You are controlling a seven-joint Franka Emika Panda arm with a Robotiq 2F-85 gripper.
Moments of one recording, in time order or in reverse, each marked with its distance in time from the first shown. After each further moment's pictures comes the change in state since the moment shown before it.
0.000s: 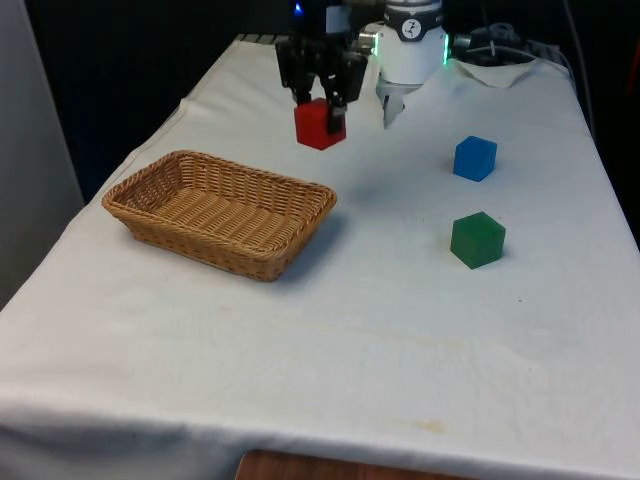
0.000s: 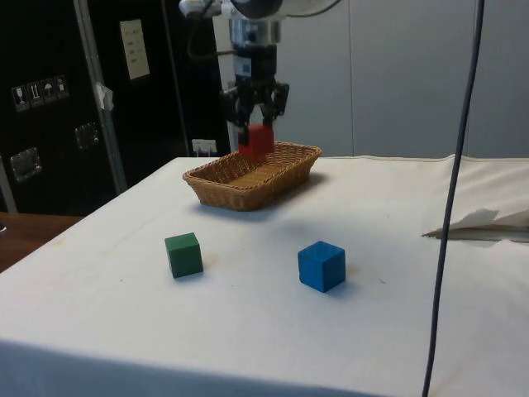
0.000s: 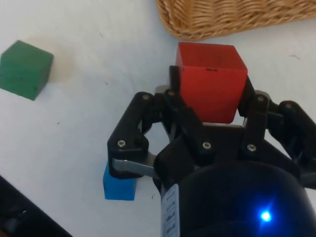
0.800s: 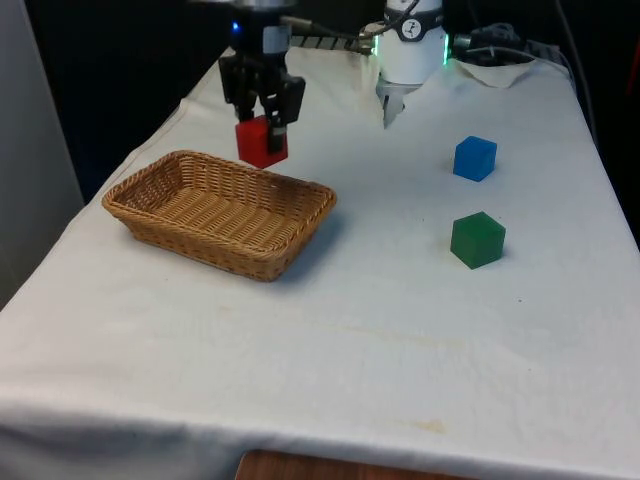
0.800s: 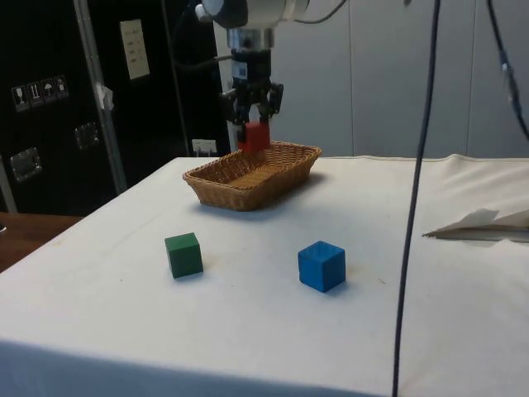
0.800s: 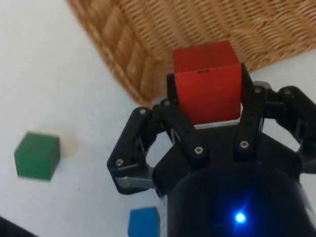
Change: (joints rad) arm -0.101 0.274 -0.046 0.190 0.278 -0.097 -0.257
